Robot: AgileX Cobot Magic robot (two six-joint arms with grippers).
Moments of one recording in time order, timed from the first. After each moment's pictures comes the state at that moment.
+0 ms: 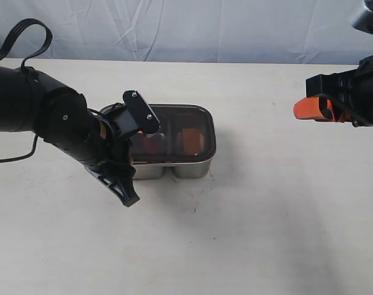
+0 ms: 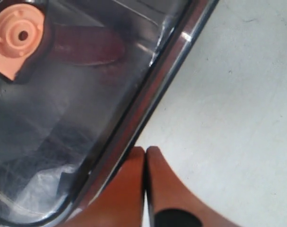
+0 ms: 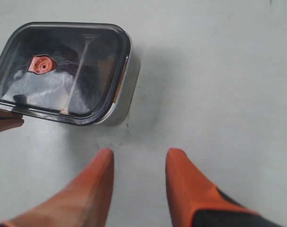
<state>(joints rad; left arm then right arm) -0.62 1.70 -0.90 0.00 0.46 0.40 0.21 1.24 -0.83 0.70 0.74 -0.49</state>
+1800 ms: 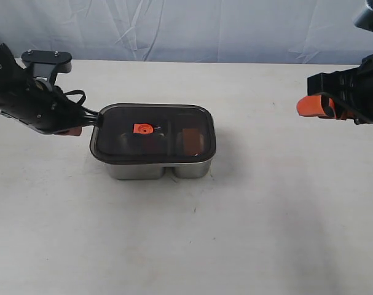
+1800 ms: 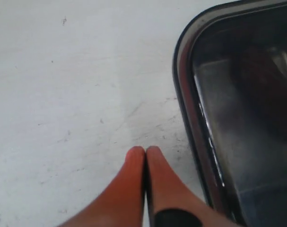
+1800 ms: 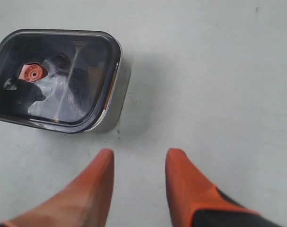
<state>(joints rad) -0.25 1.72 -0.96 -0.19 0.41 0.07 0.21 1.24 -0.83 0.68 0.71 -0.47</state>
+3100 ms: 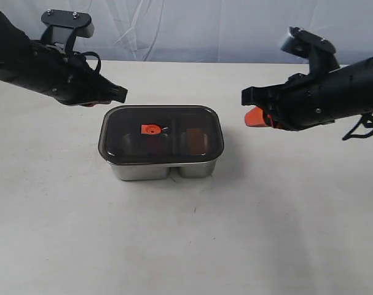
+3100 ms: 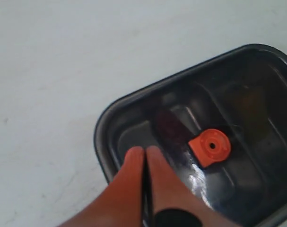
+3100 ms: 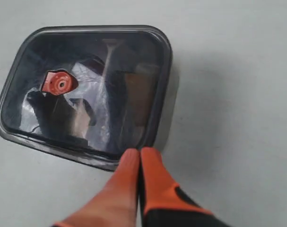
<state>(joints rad) -0.33 1.63 -1.03 -0.50 0.38 0.45 0.40 1.54 -0.87 0.99 0.51 -0.67</state>
